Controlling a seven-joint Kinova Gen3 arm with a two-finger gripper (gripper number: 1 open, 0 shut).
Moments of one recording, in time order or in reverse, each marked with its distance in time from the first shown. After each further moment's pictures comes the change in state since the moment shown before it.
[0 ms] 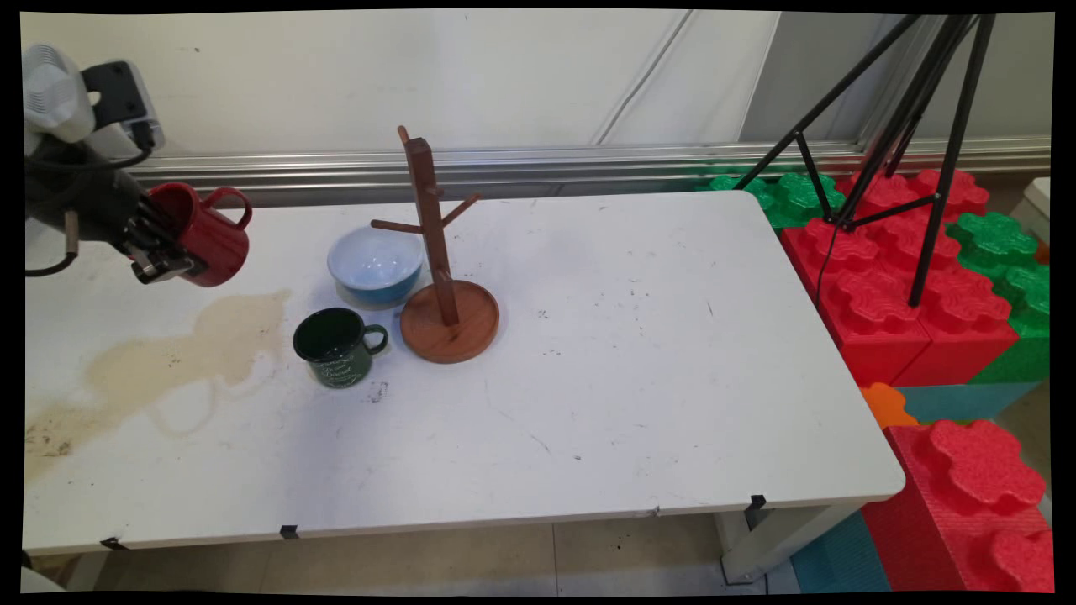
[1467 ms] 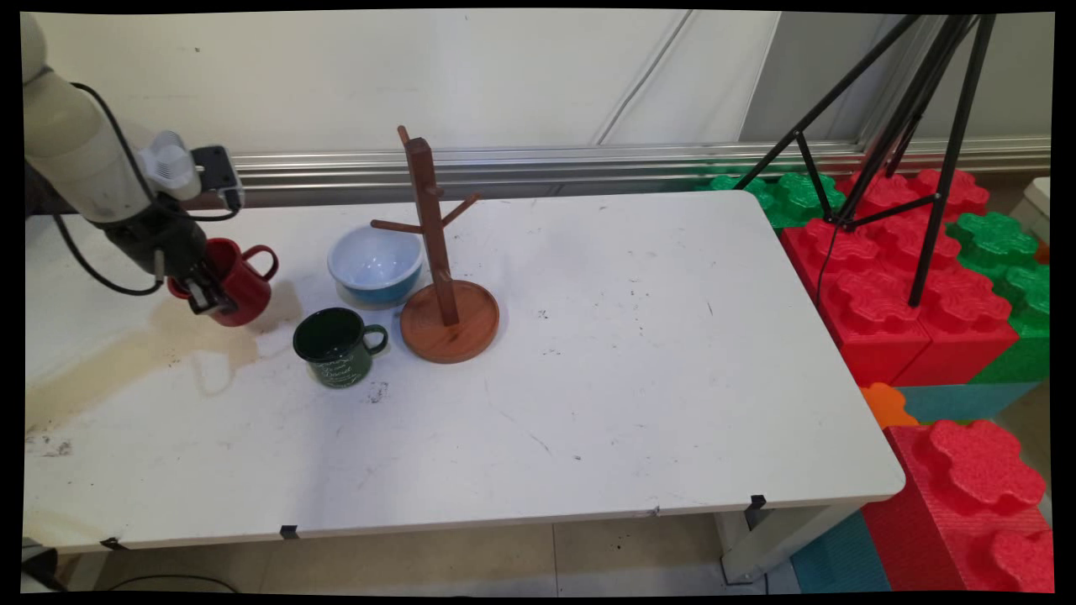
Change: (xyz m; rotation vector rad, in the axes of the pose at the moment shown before) arm 0.012 -0.044 0.120 -0.106 -0.163 0.015
